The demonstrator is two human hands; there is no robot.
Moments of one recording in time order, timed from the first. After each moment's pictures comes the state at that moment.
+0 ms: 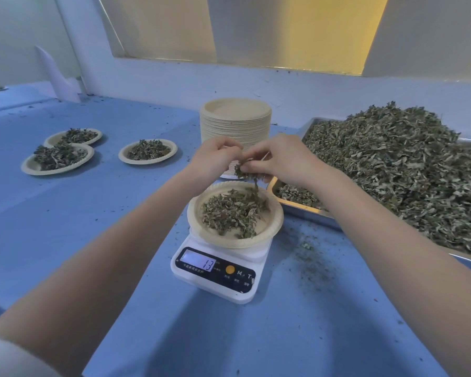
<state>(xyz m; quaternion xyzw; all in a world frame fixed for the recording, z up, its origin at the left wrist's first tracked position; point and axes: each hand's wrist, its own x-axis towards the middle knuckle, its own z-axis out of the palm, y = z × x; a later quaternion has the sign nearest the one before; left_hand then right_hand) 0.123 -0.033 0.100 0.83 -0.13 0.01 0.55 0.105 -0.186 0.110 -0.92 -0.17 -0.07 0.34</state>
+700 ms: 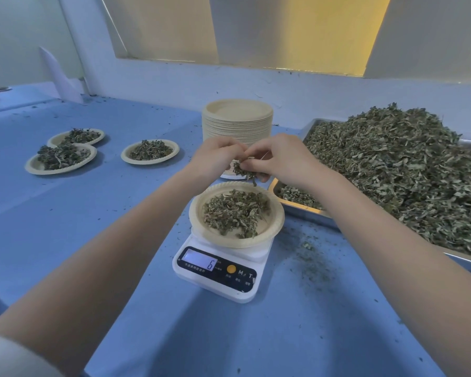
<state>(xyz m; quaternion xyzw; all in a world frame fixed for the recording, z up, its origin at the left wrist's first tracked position) 0.118 -0.031 0.106 0.82 -0.15 0.00 0.55 0.104 -0.184 0.108 -0.91 -0.17 -0.08 0.37</state>
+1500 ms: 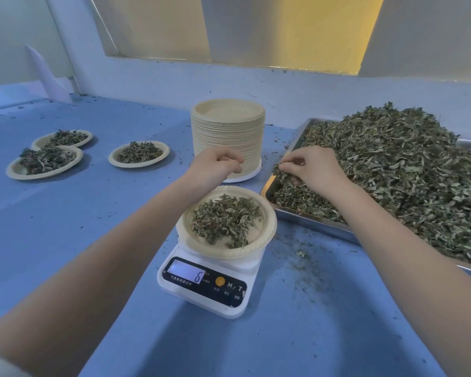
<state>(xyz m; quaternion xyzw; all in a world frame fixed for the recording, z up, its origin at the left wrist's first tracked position) 0.137 -0.042 0.086 0.84 -0.14 -0.02 0.53 0.128 -0.251 0.080 -0.94 -0.01 -0.14 0.30</state>
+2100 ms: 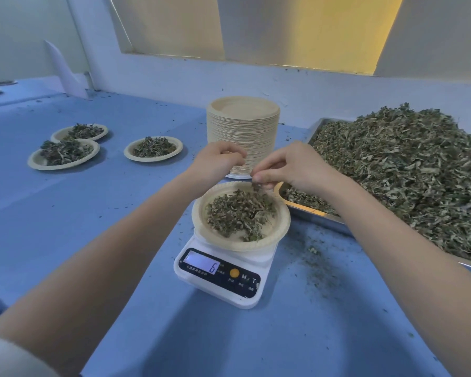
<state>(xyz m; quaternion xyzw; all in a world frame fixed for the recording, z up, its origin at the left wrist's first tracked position) 0.129 -0.027 0.093 0.84 -0.12 0.00 0.54 0.109 -0.199 0.098 -0.90 -0.16 -0.02 0.41</state>
